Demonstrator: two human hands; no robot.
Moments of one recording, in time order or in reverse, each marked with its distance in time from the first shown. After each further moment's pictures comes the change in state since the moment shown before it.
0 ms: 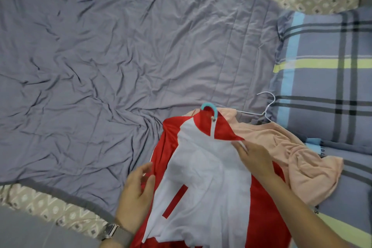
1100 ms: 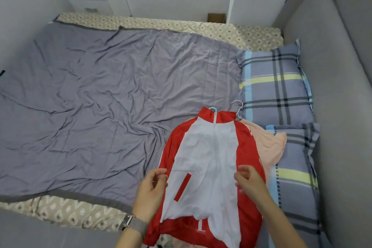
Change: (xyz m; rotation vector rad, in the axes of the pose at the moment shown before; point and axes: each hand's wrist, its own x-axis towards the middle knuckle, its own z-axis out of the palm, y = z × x) left_hand -0.134 0.023 -0.087 -0.305 -0.134 0.015; right_hand -0.239 -0.087 -0.088 0.689 -0.078 0.492
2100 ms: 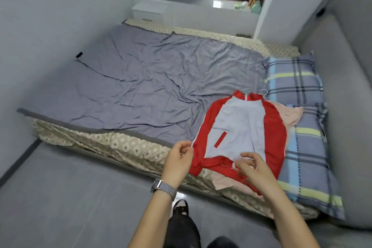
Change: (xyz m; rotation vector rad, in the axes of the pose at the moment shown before) left_hand -0.271 -0.133 -0.193 -0.167 -0.004 0.168; right_hand -0.380 0.073 0.157 0.052 -0.053 -0.273
